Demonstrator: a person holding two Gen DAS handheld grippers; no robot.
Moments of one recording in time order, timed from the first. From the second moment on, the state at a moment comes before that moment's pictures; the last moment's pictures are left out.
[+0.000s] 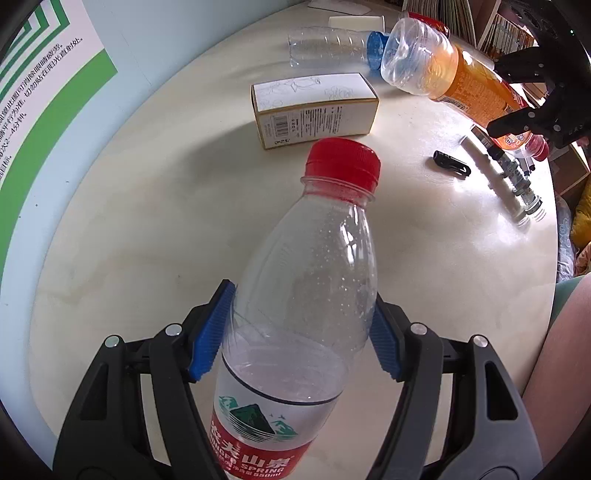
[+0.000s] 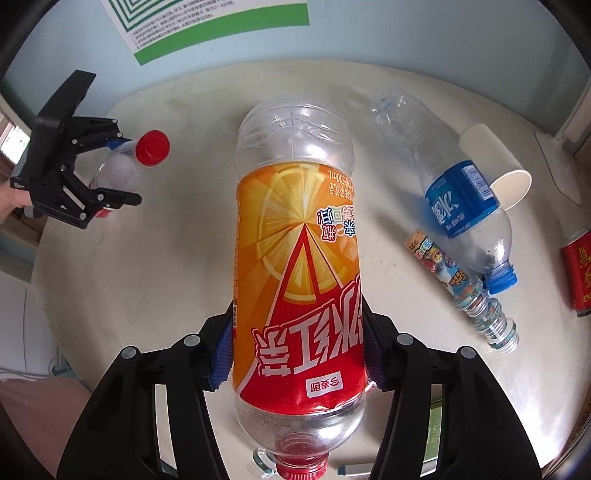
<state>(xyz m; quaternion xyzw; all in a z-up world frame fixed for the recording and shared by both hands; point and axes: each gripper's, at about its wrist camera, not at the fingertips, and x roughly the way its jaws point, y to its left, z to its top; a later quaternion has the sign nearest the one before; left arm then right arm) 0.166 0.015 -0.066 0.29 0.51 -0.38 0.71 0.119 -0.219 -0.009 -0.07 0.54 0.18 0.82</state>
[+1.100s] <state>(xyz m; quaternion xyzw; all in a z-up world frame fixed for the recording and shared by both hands) 0.007 -0.143 0.076 0.33 0.36 -0.55 0.68 -0.155 -0.337 0.087 0.04 0.44 -0.04 0.90</state>
